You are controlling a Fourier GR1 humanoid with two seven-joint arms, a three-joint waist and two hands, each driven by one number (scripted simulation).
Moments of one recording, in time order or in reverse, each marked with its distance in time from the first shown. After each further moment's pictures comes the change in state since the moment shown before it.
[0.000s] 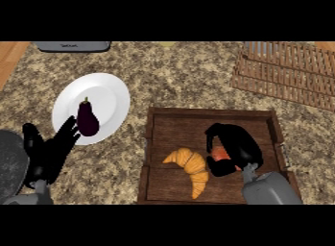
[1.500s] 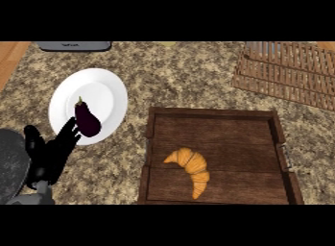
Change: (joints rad) left arm 0.000 -0.018 0.017 0.026 -0.015 -0.017 -0.031; right arm -0.593 -0.239 -0.591 -0.418 -0.136 0.169 0.516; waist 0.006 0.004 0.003
